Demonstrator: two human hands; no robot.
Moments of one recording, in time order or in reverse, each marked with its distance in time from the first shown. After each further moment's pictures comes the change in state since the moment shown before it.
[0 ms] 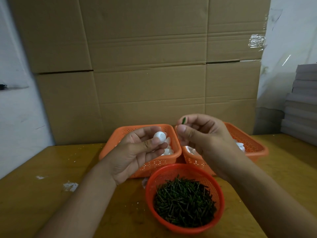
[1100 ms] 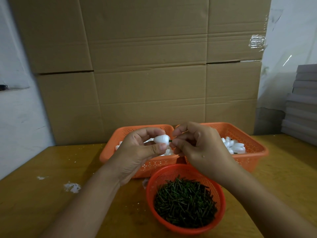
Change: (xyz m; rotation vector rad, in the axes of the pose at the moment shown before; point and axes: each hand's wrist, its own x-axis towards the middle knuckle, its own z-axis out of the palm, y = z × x) left_hand 0.001 -0.006 0.007 0.228 0.091 0.121; right_hand -0.003 0.014 0.003 -0.748 0.052 -0.107
